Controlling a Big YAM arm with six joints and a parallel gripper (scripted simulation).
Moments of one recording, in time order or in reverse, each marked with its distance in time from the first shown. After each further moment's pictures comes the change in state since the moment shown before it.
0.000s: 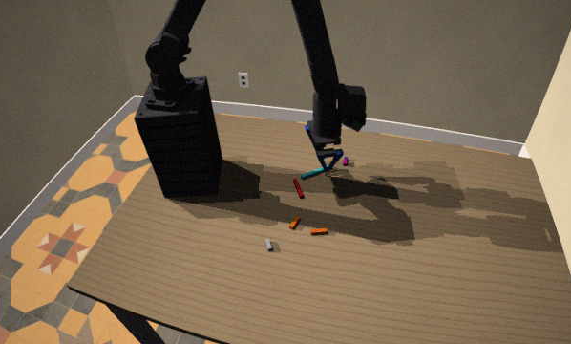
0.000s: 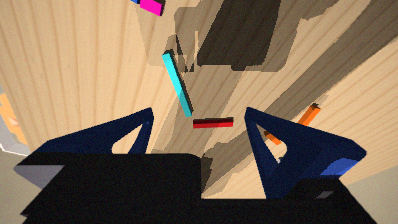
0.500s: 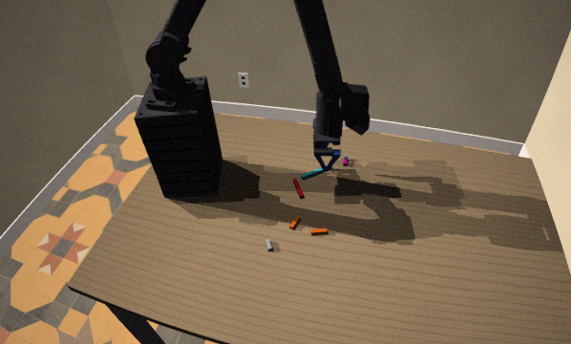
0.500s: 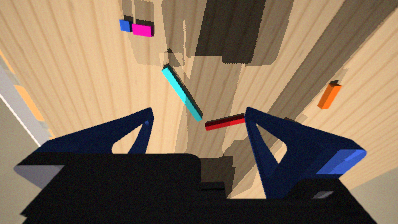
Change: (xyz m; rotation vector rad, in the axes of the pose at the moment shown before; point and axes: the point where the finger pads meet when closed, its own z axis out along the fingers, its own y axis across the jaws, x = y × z) arm -0.008 0.003 -0.001 0.000 0.003 0.238
